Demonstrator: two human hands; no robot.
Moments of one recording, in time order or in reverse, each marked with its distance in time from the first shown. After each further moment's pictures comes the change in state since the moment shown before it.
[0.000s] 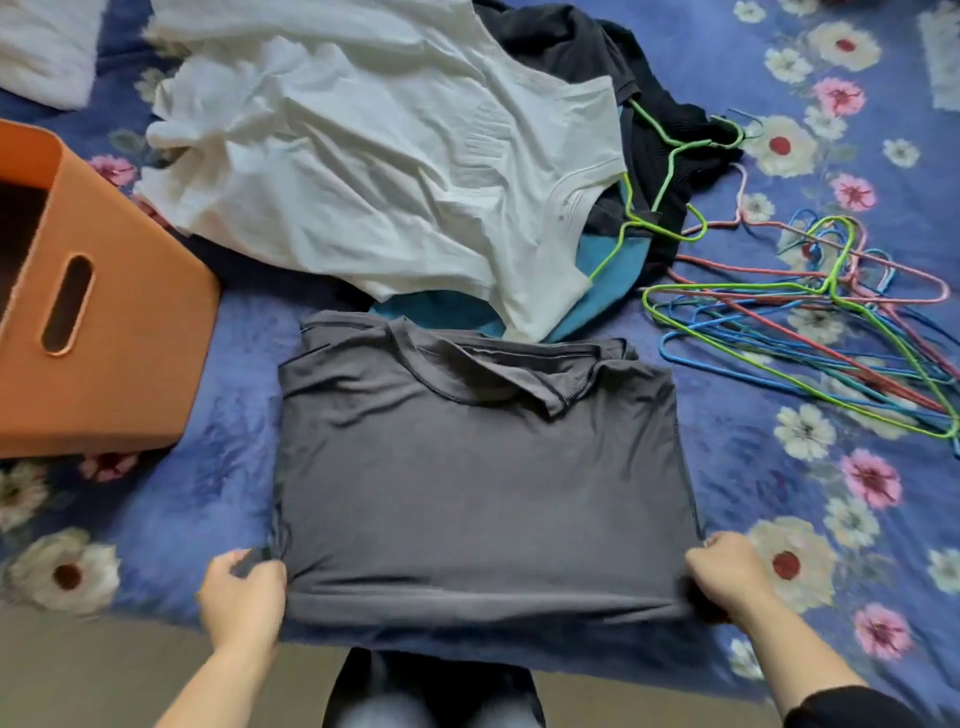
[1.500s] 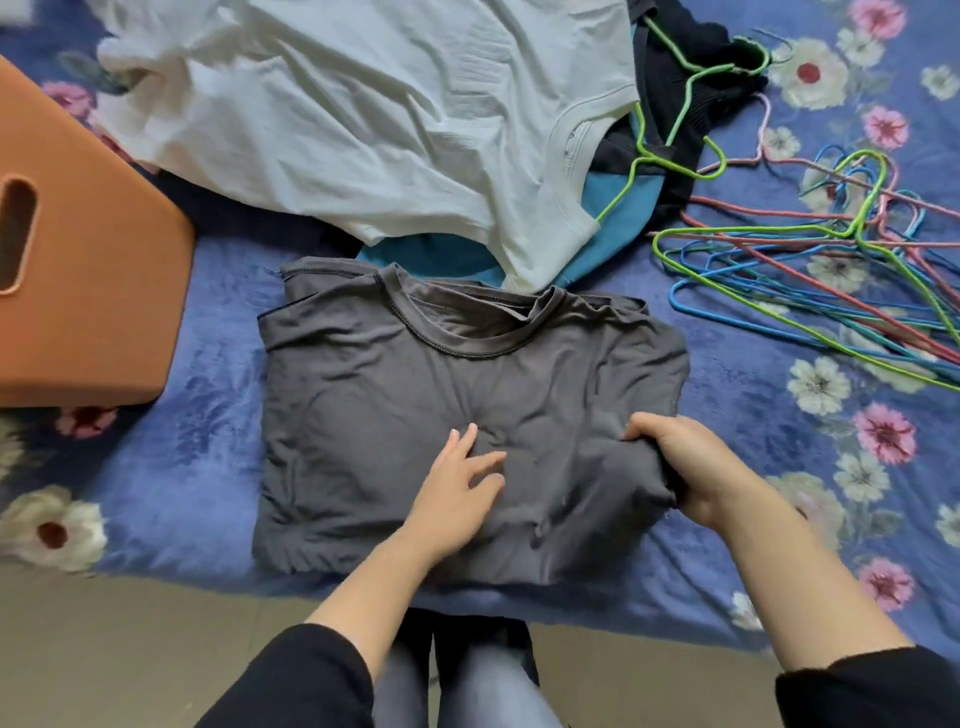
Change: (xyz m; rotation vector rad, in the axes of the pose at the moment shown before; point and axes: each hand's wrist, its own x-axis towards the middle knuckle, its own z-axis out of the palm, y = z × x) left_hand -0.085 0.033 0.110 0.383 -0.918 0.677; right_hand -0.051 -0.094 -0.025 0.775 -0.362 0.012
